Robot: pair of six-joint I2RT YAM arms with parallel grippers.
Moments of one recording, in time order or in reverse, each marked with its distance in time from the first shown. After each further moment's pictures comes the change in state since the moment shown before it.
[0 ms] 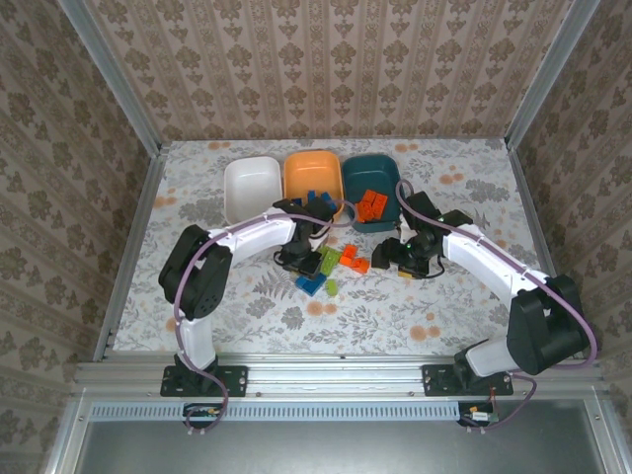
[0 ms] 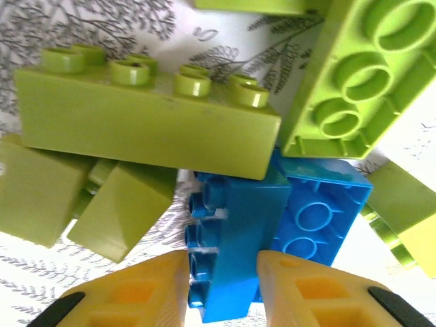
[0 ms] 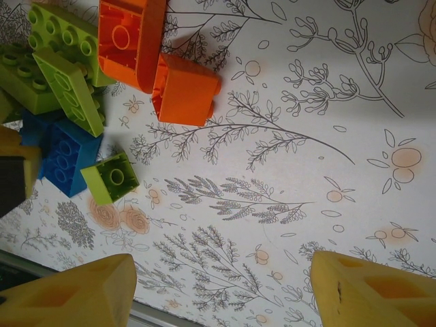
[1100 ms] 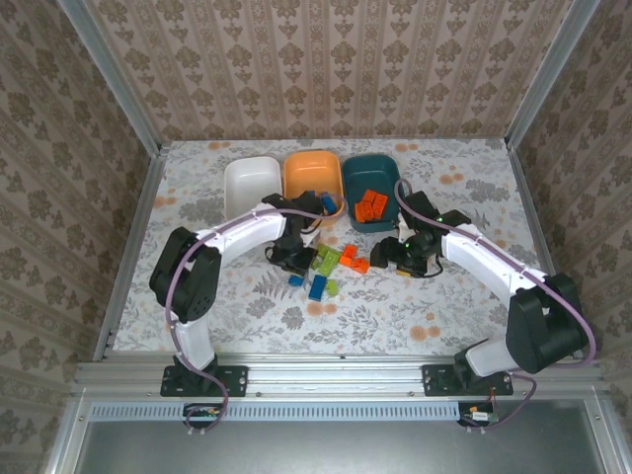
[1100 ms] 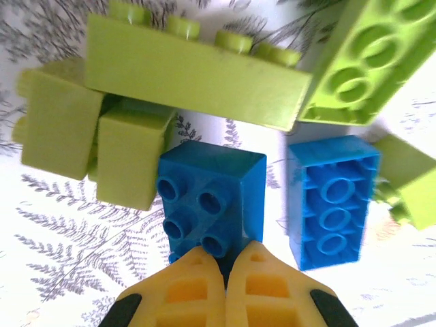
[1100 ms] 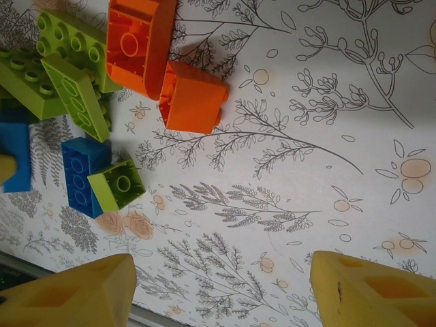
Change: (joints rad) left arm 0.058 -0.063 0.037 -0.088 0.053 -0.013; right arm 0.007 0.009 0.000 0.024 0.000 0.004
